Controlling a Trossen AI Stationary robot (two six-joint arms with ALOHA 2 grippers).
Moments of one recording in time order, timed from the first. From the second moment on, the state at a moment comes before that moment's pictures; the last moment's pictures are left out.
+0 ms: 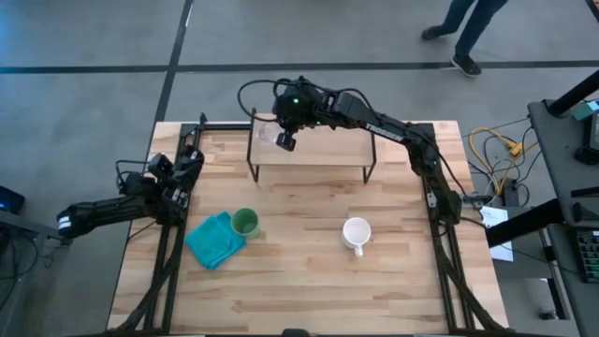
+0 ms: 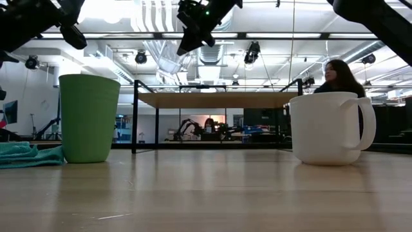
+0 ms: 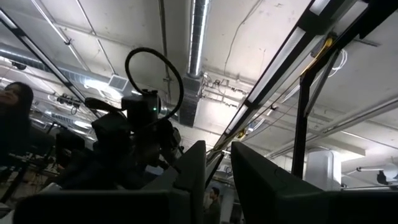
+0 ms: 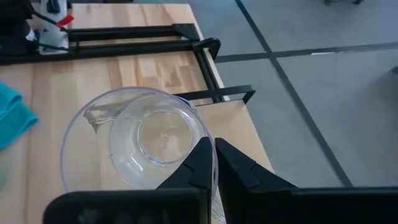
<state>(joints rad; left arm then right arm) 0.27 0.23 0.01 0.93 0.07 -0.46 -0.33 2.16 2.36 -0.85 0.07 -0.19</state>
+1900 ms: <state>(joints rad) 0.46 0.95 0.66 0.17 -0.22 -0.10 -0.42 2.17 2.35 -0.93 -0.11 -0.10</state>
